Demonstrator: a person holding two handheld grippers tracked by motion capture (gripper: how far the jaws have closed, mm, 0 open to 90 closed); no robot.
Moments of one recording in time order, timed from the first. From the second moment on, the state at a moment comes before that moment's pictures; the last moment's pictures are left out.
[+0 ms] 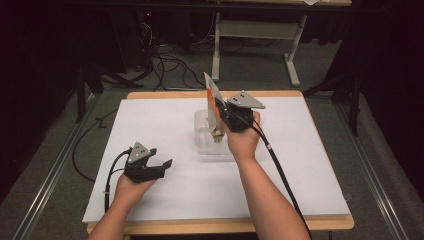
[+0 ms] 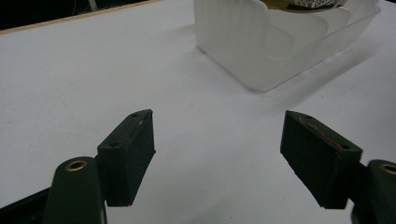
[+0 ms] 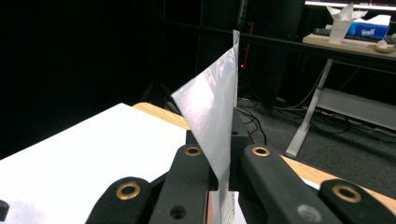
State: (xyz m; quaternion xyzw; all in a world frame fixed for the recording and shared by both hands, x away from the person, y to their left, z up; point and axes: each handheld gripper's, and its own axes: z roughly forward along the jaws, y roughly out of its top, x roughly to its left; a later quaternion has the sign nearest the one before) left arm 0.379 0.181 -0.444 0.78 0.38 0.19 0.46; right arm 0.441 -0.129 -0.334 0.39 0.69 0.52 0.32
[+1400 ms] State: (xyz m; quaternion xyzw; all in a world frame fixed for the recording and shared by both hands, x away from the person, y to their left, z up) left arm 0.377 0.181 -0.444 0.78 0.38 0.19 0.46; right arm 0.450 -0.118 -0.372 0.39 0.70 0.51 0.31
